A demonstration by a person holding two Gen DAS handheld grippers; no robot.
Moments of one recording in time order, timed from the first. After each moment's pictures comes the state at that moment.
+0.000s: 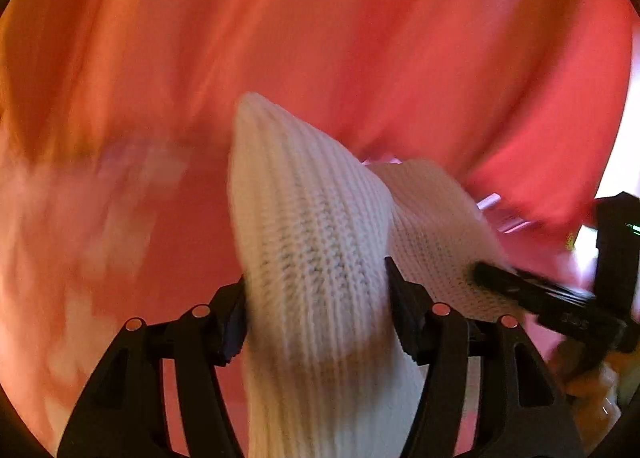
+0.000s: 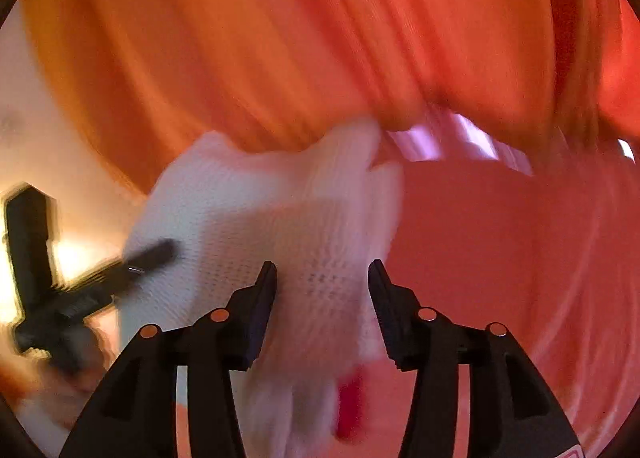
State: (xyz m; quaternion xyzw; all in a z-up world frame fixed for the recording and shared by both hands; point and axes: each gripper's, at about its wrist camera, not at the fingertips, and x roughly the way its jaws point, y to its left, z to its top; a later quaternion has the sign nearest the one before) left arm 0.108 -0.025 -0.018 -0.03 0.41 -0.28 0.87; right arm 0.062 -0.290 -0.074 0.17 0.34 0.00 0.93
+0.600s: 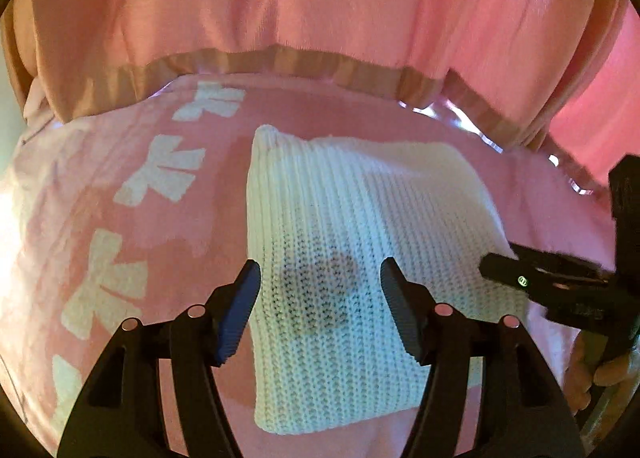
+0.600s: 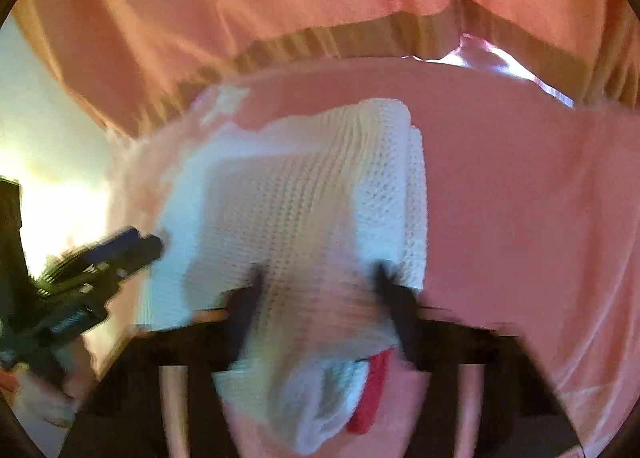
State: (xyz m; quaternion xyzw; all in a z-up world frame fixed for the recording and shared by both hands) left arm 0.107 -0.025 -0.047 0.02 0.43 -0.22 0.87; right arm 0.090 -0.248 -0.105 0.14 0.40 0.06 0.91
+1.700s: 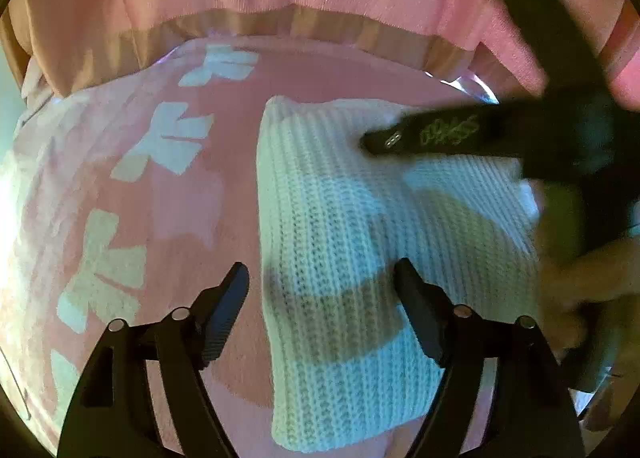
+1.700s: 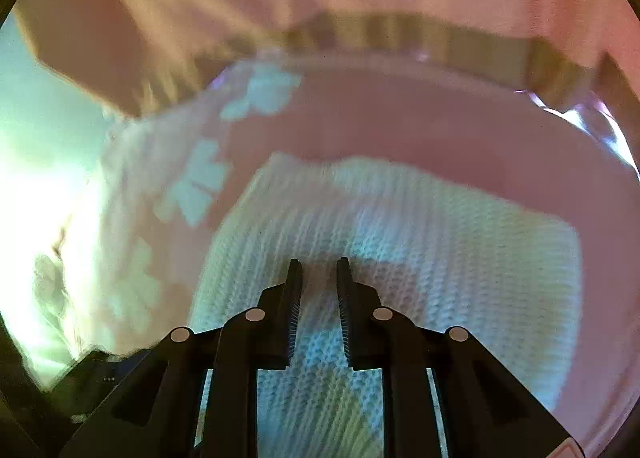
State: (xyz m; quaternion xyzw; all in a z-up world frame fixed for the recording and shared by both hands) left arm 0.129 -0.024 -0.068 0.02 0.49 -0.19 0.85; right arm 0.222 -0.175 -0.066 0.11 0.44 0.11 0.88
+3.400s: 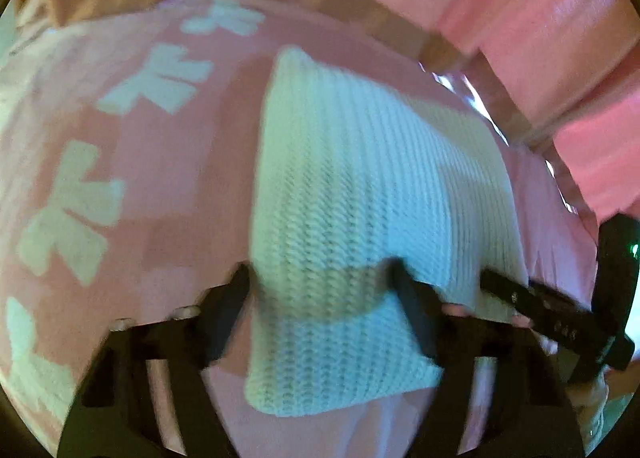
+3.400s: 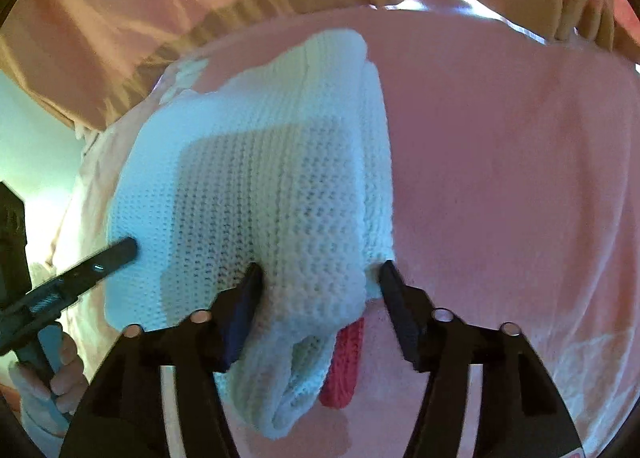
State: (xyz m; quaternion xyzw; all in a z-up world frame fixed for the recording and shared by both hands) left arm 0.123 -0.010 -0.077 -0.06 0.54 -0.23 0.81; right arm 0.087 -0.259 -0.126 0.18 0.45 0.03 0.87
